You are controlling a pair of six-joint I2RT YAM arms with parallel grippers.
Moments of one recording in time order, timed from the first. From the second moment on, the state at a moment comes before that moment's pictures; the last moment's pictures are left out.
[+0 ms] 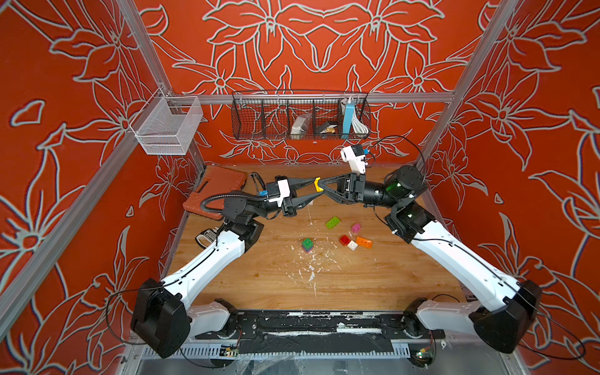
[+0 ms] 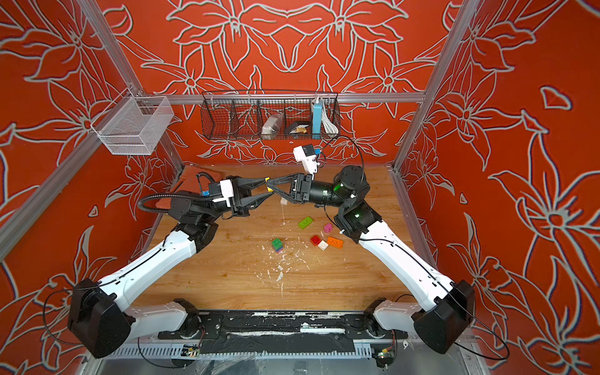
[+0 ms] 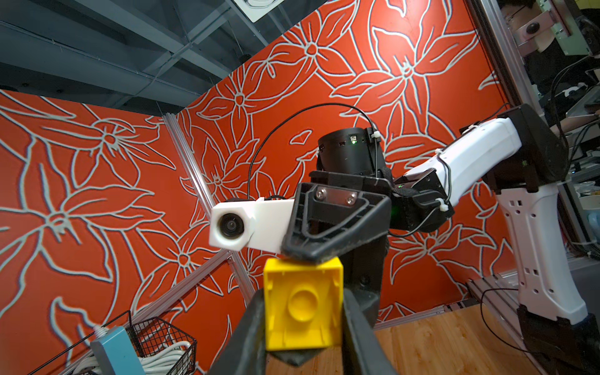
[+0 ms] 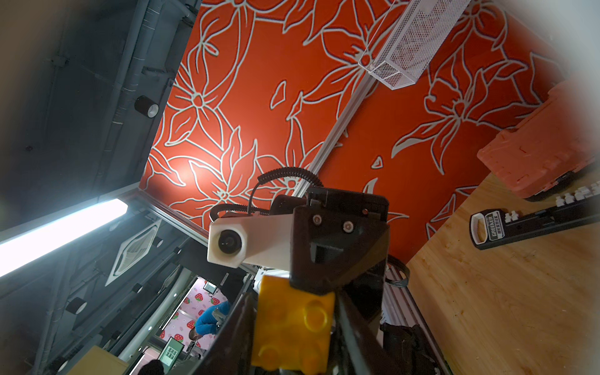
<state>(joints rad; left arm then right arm) -0.46 1.24 0.96 0.92 0.88 0.01 0.65 1.26 1.23 0.32 -0.87 1.24</state>
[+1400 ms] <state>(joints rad) -0.37 1.01 0.89 -0.53 0.11 -0.48 0.96 1.39 0.96 -0.68 0.15 0.36</state>
